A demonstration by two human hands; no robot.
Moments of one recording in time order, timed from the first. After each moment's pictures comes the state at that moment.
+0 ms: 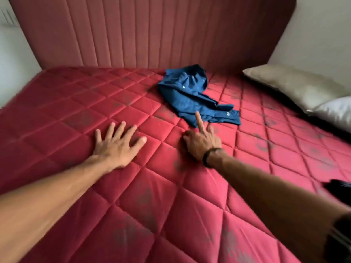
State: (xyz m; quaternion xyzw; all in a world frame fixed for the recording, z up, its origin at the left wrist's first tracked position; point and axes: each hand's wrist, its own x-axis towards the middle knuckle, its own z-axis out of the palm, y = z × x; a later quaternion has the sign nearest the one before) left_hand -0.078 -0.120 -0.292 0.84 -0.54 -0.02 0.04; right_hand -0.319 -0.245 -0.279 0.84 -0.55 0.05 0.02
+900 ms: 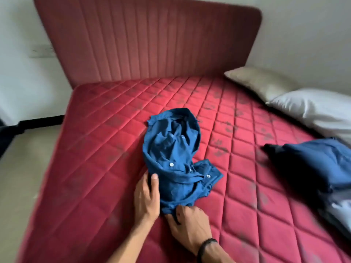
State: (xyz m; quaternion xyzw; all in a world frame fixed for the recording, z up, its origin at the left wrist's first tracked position) left_hand -0.240 0.152 -0.264 0.74 -0.41 -0.22 0.49; right_hand -0.401 0.156 -0.263 0.84 -0.50 0.15 -0.12
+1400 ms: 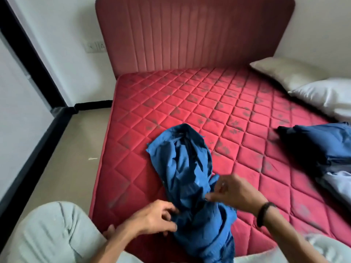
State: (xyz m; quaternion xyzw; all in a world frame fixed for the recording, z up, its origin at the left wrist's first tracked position) left_hand -0.251 0.394 -0.194 0.68 -0.52 -0.50 0.15; right_hand -0.497 0.252 -0.136 0.82 -0.47 0.03 -0.32
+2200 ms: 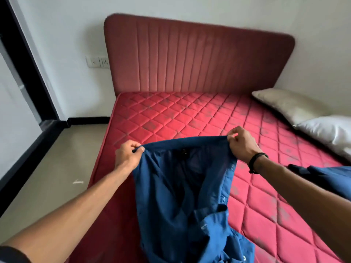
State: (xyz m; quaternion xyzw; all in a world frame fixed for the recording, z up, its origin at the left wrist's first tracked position) left_hand -0.074 0.180 -0.162 0.82 -0.32 -0.12 0.46; right_hand -0.391 0.034 -0.074 0.74 -0.56 0.29 -0.22
